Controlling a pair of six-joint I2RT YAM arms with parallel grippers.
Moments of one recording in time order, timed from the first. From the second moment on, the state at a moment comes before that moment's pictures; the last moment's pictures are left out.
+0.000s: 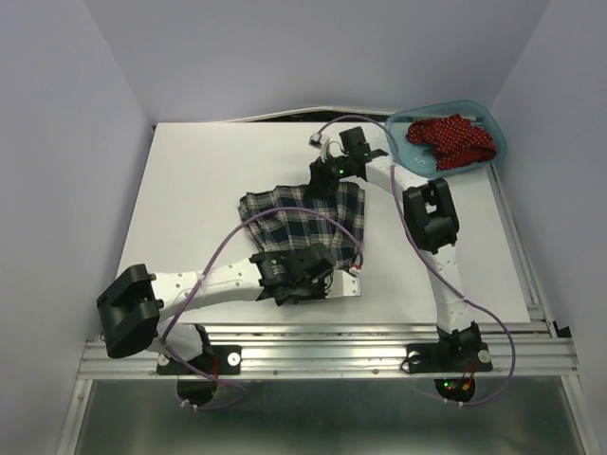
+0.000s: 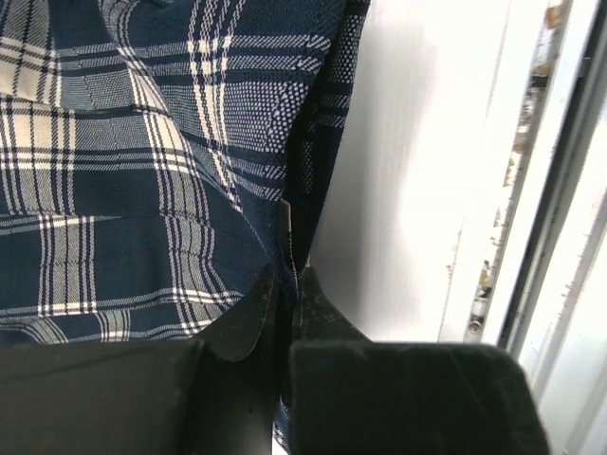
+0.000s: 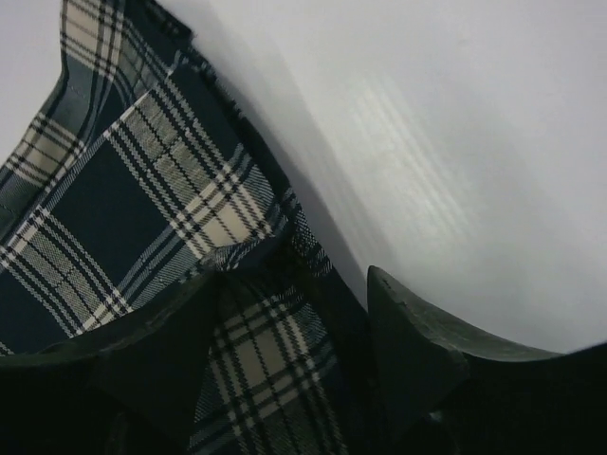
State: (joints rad) left arm -1.15 1.37 0.88 -0.51 -0.04 0.47; right arm 0.37 2.43 2.01 -0.34 -0.83 -0.17
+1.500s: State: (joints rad) left arm -0.71 1.69 1.16 -0.46 0.13 0.88; right arm 0.51 2.29 1.67 -0.46 -0.95 -0.39
